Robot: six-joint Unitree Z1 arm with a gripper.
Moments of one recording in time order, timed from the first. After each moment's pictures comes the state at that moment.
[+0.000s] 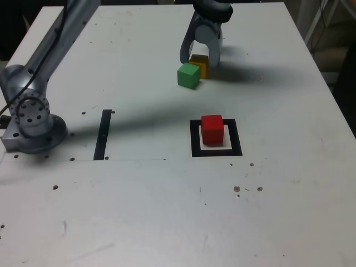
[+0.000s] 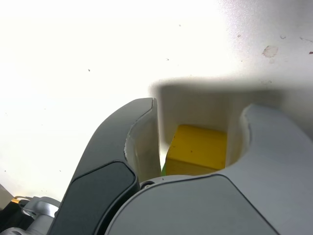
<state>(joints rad) 0.52 2.39 -2.06 1.51 0.21 0.69</state>
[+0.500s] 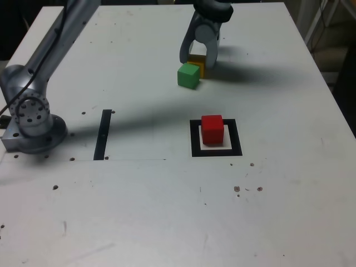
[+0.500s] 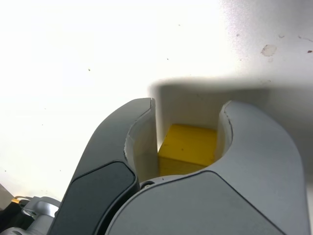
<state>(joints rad) 0.51 2.39 -2.07 1.51 0.21 0.69</state>
